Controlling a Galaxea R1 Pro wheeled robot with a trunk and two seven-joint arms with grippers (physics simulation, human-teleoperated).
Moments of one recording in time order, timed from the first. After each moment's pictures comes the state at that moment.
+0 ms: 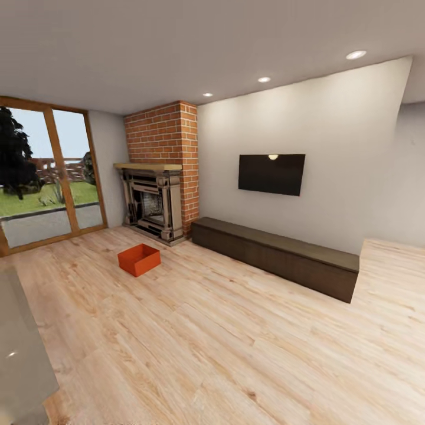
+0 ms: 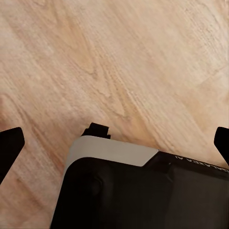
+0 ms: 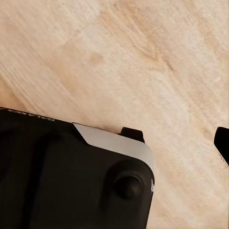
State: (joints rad) left arm -0.19 -0.04 -0.06 -0.01 0.31 -0.08 0.12; right arm -0.13 0.08 0.27 0.03 -0.04 -0.18 -0.06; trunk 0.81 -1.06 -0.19
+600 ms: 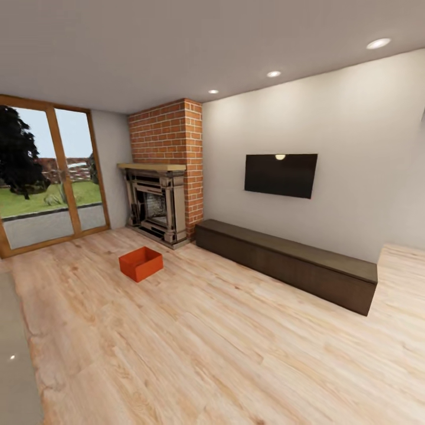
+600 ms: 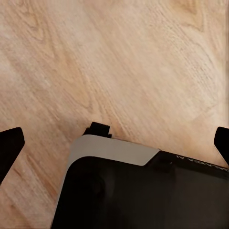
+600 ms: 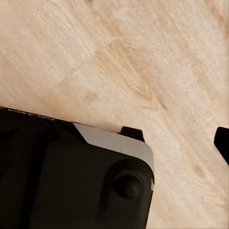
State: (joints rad) left arm -0.19 -0.04 -0.06 -0.01 0.31 -0.08 0.12; right arm -0.13 0.08 0.27 0.03 -0.04 -0.18 -0.06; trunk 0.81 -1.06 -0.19
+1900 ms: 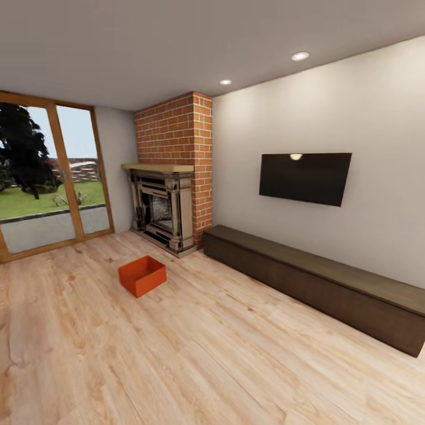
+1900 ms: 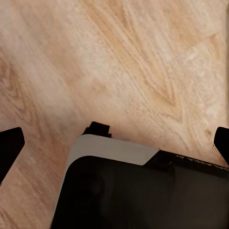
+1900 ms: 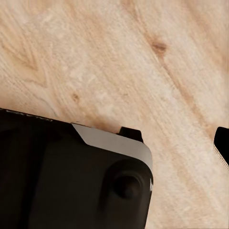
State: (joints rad) left arm -0.19 -0.04 -0.06 -0.01 0.31 -0.08 0.12; right arm -0.13 0.08 0.27 0.03 -0.04 -0.18 -0.07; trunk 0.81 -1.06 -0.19
